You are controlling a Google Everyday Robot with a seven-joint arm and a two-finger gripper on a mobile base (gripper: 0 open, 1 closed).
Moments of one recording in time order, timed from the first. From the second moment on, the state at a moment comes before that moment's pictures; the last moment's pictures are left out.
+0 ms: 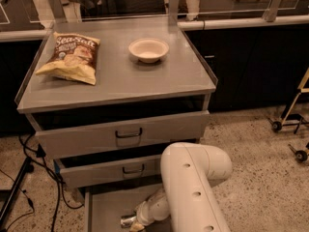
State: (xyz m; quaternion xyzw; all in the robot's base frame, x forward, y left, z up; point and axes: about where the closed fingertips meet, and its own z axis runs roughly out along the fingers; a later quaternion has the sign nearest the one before) arm 0.491 0.087 0.124 -0.61 0.74 0.18 0.19
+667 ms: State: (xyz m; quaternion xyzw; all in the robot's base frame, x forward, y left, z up) arm 0.491 0.087 0.124 -0.61 0.74 0.18 0.19
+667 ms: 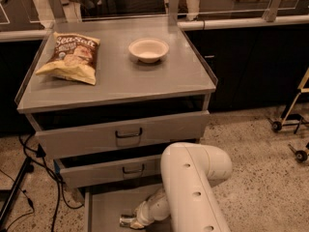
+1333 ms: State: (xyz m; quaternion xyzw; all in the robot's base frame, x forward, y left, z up) arm 0.489 0.080 0.139 -0.59 0.76 0.19 0.19
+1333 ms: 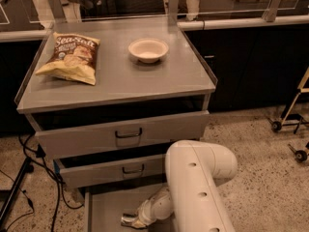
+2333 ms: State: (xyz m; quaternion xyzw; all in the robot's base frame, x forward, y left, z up) arm 0.509 0.018 0.234 -0.53 0.82 0.16 0.17
